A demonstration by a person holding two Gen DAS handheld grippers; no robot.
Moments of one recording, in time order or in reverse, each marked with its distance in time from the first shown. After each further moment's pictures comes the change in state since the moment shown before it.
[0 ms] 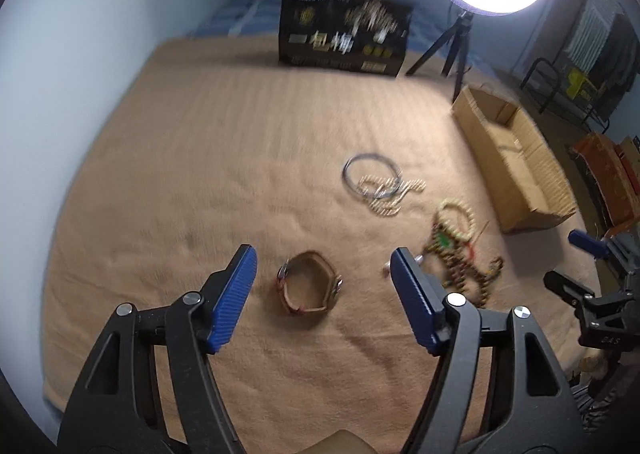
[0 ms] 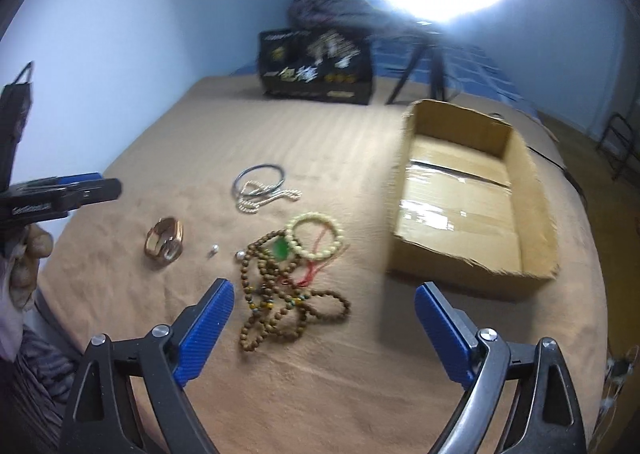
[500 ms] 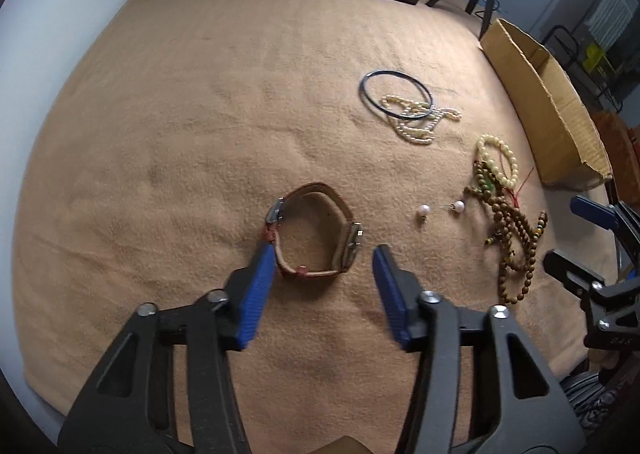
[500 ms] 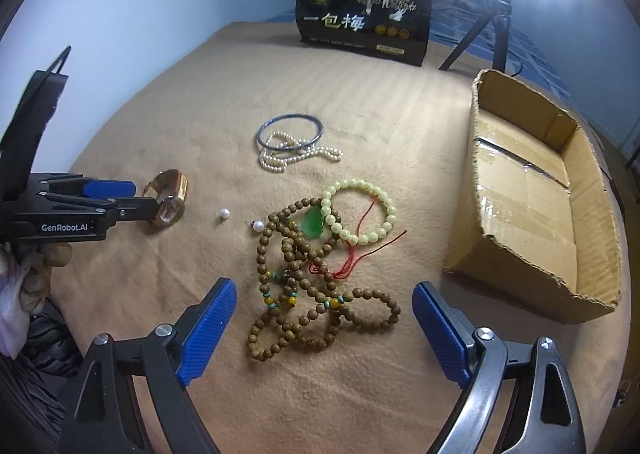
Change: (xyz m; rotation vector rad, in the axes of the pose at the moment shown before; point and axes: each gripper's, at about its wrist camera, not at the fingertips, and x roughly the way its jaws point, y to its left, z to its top) left arm 0.058 0.000 -0.026 -0.010 0.179 0.006; right arm 0.061 0.024 -0.001 -0.096 0.151 0.061
